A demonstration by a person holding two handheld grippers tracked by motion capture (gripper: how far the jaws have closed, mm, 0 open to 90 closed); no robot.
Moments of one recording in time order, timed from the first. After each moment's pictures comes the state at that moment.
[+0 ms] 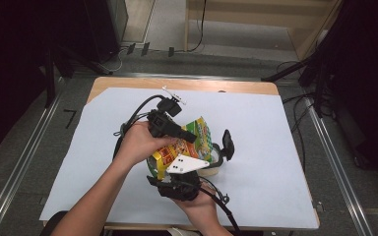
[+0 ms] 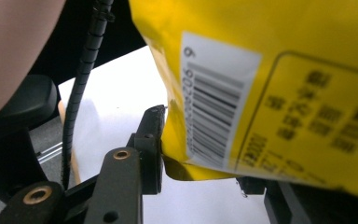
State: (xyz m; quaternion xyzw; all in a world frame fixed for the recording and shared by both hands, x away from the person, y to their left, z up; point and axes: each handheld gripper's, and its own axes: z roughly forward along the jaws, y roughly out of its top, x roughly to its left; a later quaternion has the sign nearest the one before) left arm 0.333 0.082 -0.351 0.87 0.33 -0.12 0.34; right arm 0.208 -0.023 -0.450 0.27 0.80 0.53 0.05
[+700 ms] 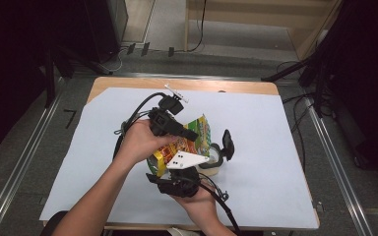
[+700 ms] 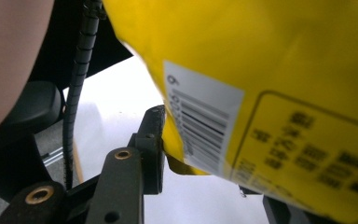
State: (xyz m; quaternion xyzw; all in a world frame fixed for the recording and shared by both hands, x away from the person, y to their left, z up) left arm 0.332 0.078 -0.342 0.87 0.34 -0.11 0.34; right arm 0.215 -0.022 -0.447 0.28 0.80 0.54 0.03
